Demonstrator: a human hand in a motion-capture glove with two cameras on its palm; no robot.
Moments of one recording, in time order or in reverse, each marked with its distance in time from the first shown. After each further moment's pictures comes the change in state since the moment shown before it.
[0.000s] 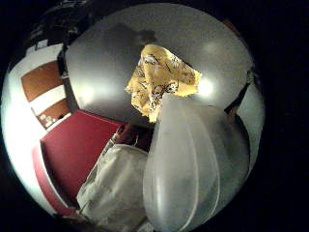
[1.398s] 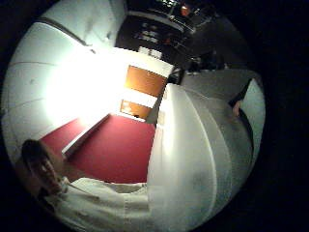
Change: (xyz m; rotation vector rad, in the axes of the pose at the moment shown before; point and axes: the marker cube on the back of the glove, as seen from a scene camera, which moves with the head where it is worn) arm -0.183 0.029 -0.085 0.722 -1.172 -0.605
